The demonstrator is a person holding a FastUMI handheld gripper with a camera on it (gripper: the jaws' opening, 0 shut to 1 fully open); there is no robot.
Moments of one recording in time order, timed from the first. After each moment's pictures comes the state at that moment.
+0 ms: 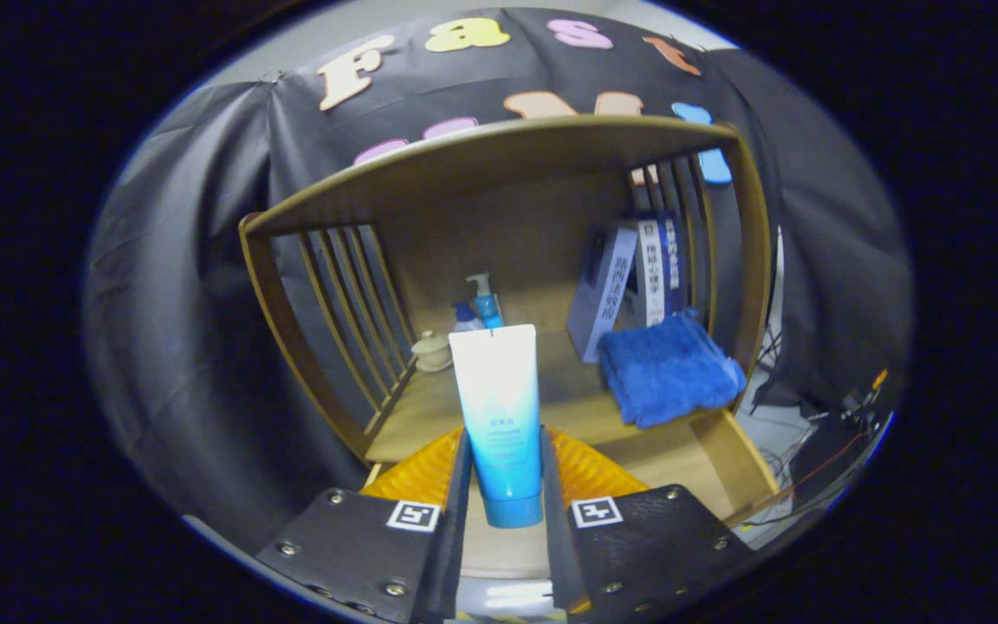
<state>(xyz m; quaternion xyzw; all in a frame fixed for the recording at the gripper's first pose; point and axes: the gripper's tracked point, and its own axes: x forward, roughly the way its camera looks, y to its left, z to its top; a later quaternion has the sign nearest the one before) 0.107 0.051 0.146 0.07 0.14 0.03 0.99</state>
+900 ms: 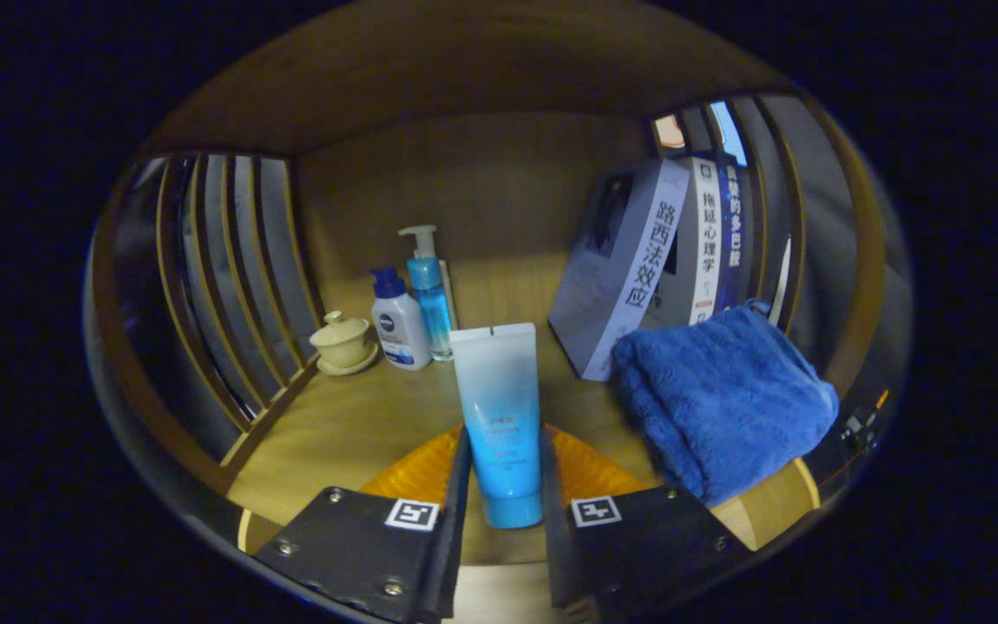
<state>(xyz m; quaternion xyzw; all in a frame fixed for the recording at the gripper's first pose) 0.300 0.040 0.030 0.04 0.16 -0.04 0.99</state>
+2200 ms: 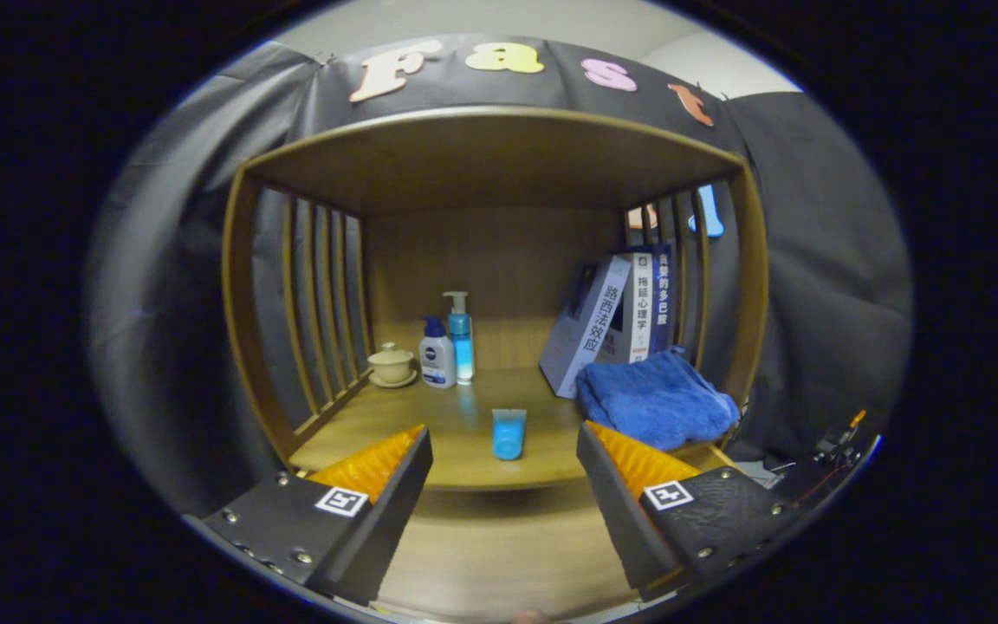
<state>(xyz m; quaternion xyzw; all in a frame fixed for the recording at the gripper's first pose) 0.119 0.048 0.095 0.00 0.04 -0.03 1.00</state>
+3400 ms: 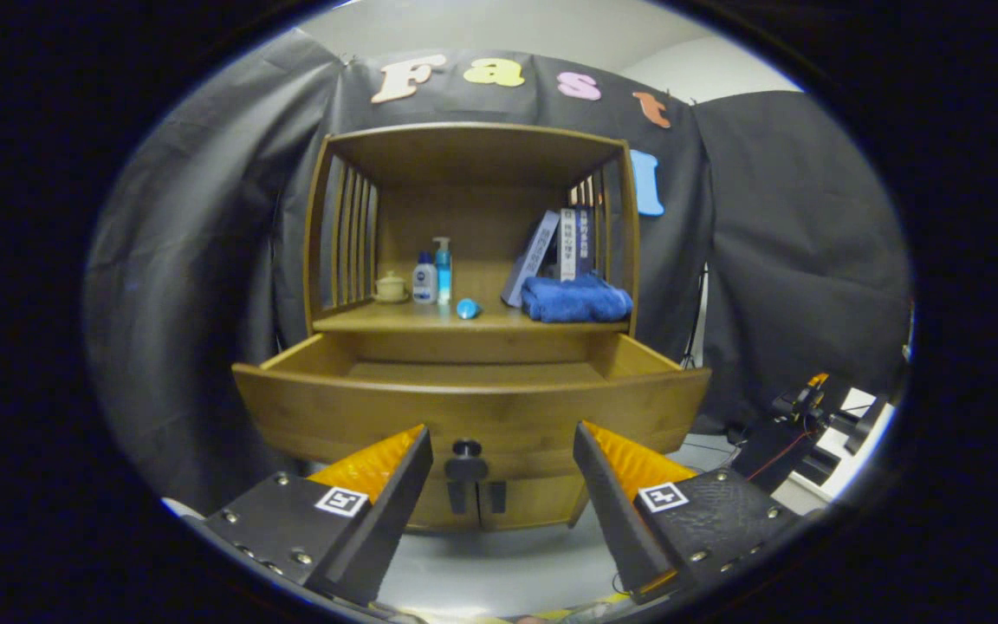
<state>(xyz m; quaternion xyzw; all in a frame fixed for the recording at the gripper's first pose) -0.070 -0.017 -0.075 -0.02 0.06 -0.05 1.00</state>
